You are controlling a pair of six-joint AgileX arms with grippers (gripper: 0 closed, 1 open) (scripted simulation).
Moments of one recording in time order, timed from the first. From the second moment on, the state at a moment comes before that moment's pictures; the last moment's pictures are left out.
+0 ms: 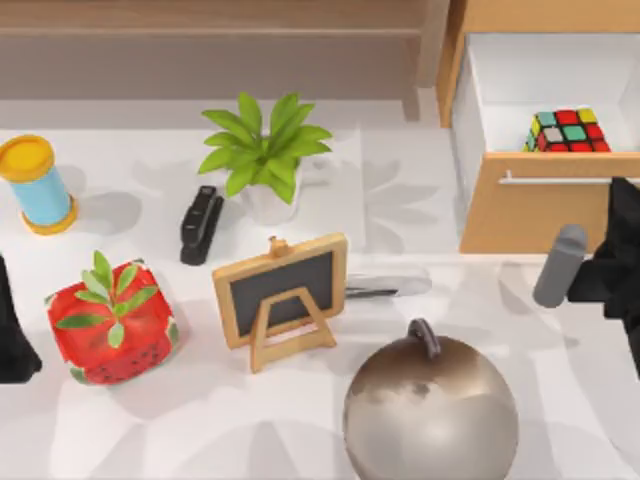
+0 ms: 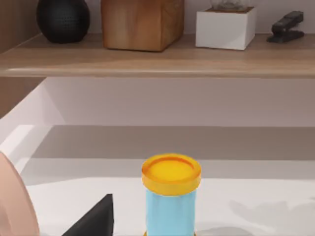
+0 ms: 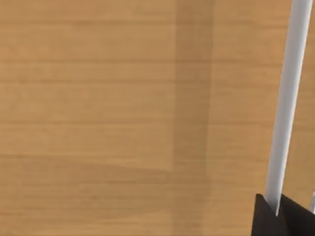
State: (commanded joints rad) left arm 0.00 0.00 0.00 0.00 0.00 0.00; right arm 0.32 2.00 0.27 1.71 0.35 -1.55
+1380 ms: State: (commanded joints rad) left arm 0.00 0.00 0.00 0.00 0.00 0.00; right arm 0.32 2.00 0.26 1.72 0.36 -1.55
